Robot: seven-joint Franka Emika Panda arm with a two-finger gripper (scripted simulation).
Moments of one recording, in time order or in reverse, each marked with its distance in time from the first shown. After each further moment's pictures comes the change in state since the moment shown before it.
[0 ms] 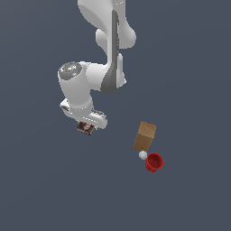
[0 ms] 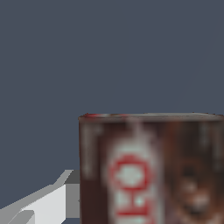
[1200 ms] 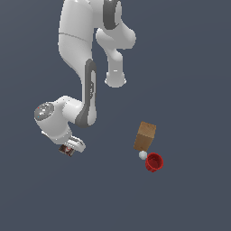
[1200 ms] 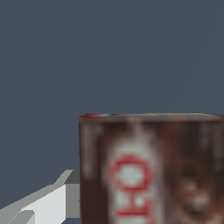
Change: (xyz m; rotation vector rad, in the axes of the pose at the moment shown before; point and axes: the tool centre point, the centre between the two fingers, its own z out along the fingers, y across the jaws) arm 0.094 0.082 0.118 -0.002 0.000 0.001
